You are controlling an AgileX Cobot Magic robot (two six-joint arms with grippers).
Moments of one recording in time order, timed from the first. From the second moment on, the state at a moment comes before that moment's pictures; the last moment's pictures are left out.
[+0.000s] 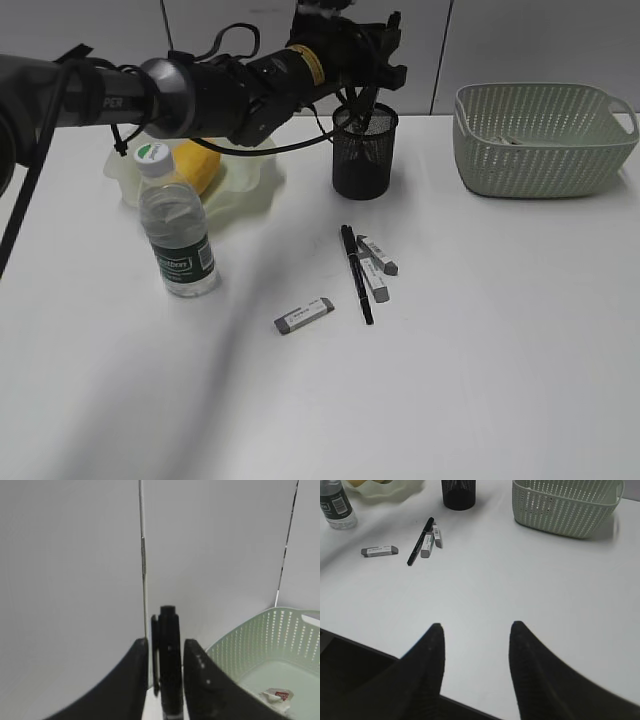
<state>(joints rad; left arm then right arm) -0.57 2.40 -1.85 0.42 -0.48 -0.37 0.43 -0.01 -0.51 -0.02 1.04 0.02</state>
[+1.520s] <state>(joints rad) -0.66 0.95 -0.87 0.07 0.89 -0.18 0.43 -0.01 -0.51 -0.02 1.04 0.02</state>
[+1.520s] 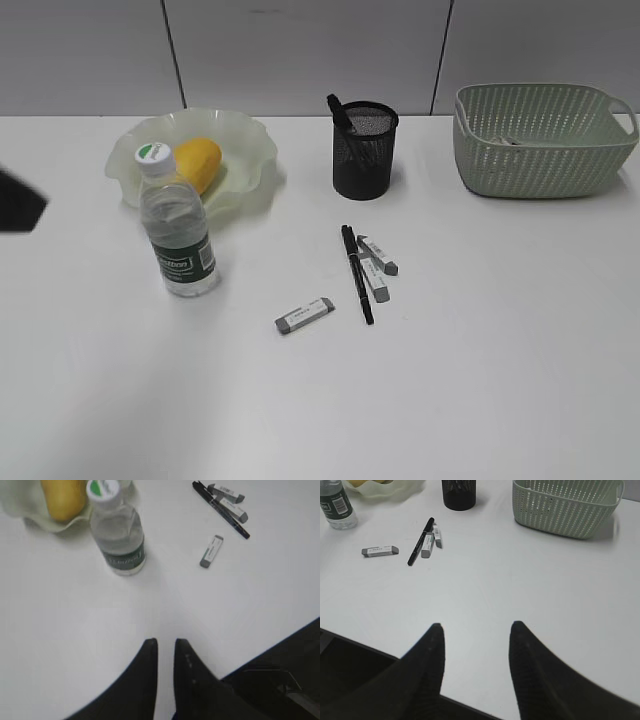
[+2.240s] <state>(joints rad) -0.66 0.13 -0.55 0.20 0.90 -0.19 0.43 -0.01 -0.51 -0.02 1.04 0.02</state>
